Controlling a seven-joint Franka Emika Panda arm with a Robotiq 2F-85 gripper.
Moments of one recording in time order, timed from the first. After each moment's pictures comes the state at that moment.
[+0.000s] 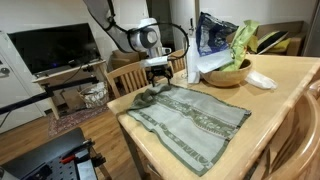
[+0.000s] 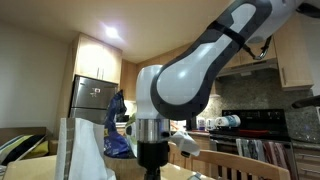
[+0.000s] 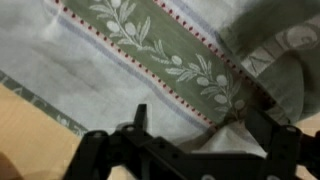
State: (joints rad) arm 0.18 0.71 0.10 -1.72 -0.16 2.41 -0.32
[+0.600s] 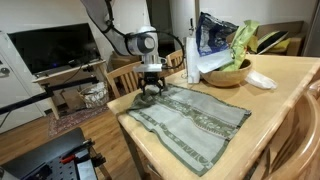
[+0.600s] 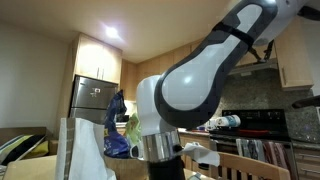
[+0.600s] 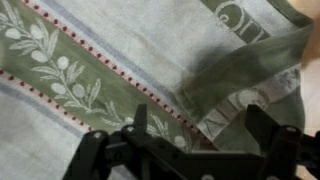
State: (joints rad) arm 0.15 0.71 0.17 -1.77 -0.15 2.26 -0.33
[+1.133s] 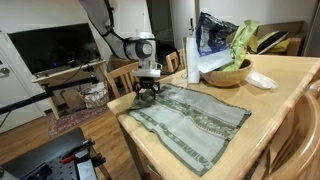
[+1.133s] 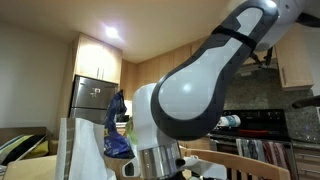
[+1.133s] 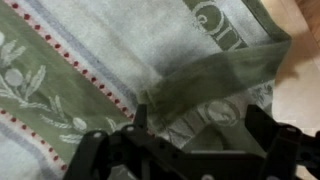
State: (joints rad) arm 0.12 0.76 0.23 -1.77 -0.13 2.24 -0.47
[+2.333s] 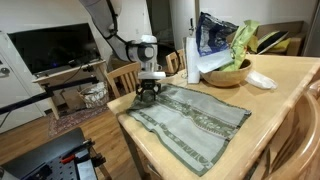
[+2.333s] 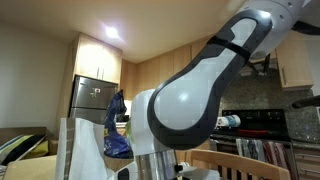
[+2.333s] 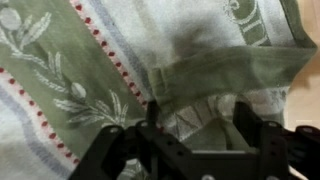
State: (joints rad) arm 0.10 0.80 0.25 -1.73 -0.13 2.27 -0.69
